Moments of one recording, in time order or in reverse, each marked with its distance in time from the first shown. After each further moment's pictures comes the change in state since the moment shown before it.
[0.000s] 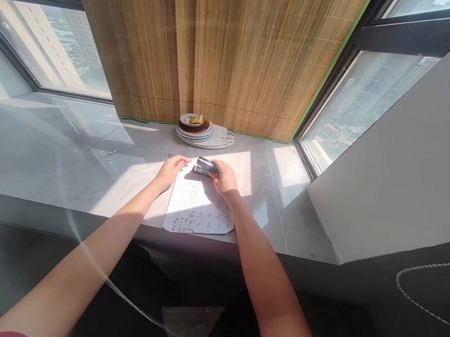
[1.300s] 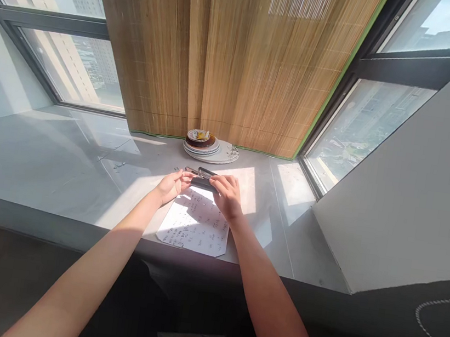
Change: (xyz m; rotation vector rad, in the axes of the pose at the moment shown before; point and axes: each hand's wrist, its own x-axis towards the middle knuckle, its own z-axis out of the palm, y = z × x) left_hand -0.003 0.019 -0.011 -0.541 -0.100 -0.357; right_hand -0.015 -0.043 -0.009 -0.166 0.177 -0.377
